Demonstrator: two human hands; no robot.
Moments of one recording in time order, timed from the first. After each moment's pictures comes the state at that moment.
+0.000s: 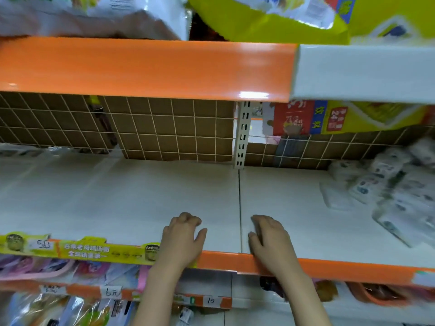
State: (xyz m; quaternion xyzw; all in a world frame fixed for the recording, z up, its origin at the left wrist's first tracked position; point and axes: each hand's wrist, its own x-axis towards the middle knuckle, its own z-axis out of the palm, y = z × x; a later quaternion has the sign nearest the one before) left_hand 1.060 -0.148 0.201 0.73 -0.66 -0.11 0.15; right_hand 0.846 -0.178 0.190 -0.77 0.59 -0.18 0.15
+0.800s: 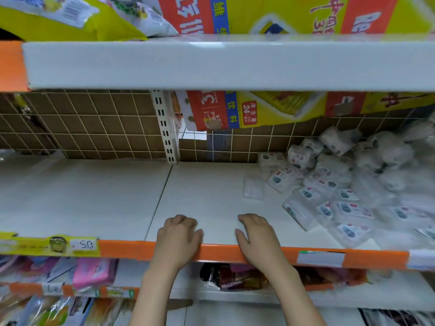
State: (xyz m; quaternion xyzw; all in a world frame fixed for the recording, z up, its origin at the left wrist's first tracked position) left_hand 0.846 -0.149 0.208 0.73 -0.65 -0.12 0.18; right_hand 0.650 -0.183 0.198 -0.80 0.56 -0.17 0.16
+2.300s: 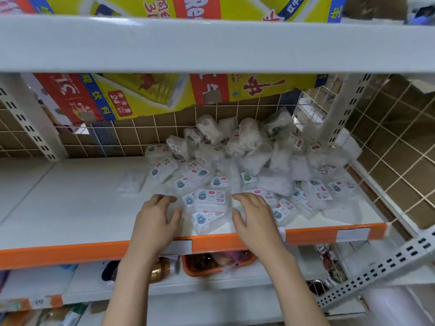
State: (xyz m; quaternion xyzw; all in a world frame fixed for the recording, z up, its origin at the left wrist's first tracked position) left_hand 0.570 -0.191 0.225 0.70 -0.66 -0.11 0.27; right_hand 0.351 -0.194 0.229 -0.74 0.60 -0.29 0.11
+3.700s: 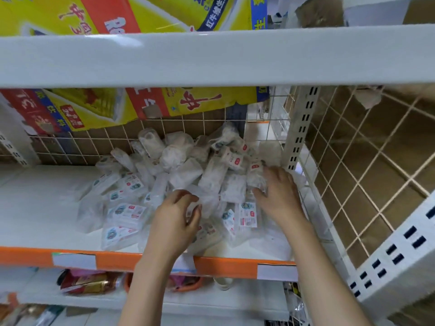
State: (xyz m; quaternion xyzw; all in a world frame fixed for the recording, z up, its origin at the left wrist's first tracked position) left_hand 0.335 -0.234 0.246 0.63 -0.69 -0.02 0.35; right_hand 0.114 -0.323 0.253 -0.75 0.60 -0.27 0.06
